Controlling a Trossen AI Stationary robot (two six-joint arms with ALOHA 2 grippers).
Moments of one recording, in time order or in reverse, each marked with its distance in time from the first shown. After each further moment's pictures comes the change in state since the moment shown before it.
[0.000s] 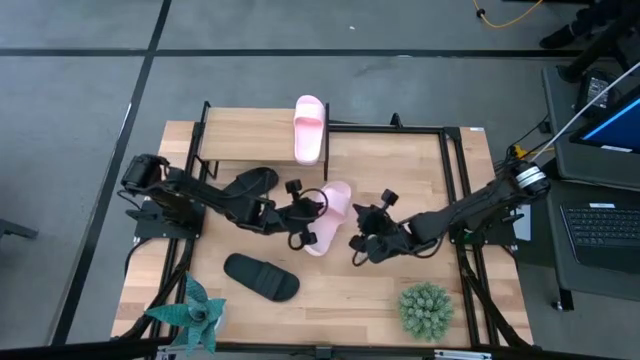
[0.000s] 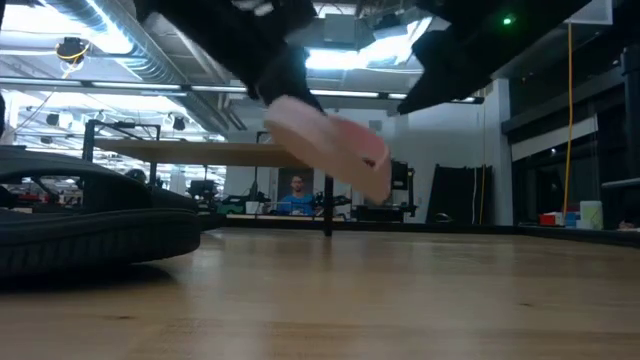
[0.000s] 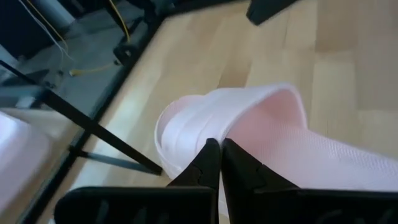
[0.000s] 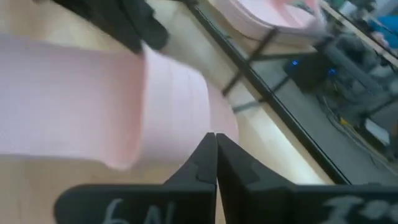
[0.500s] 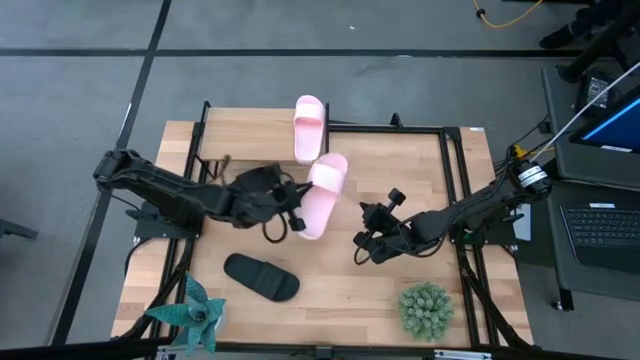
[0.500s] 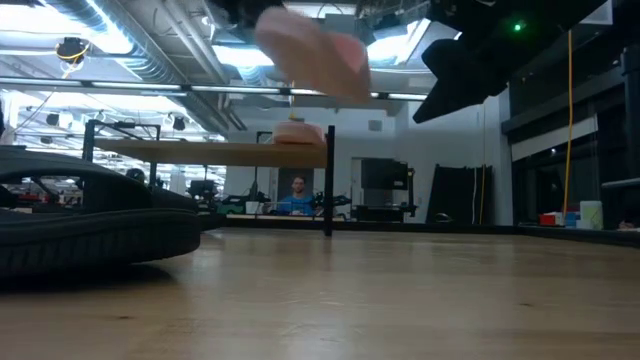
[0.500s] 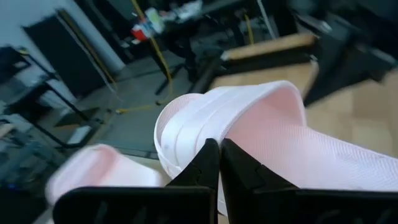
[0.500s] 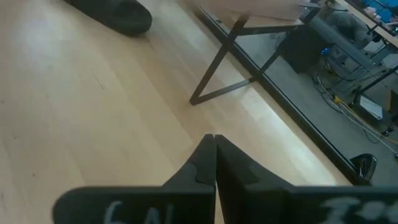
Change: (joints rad) left arm -0.034 -0.260 0.000 -0.004 -0.173 0.175; right arm 0.008 -0.018 0.000 -0.161 0.002 0.184
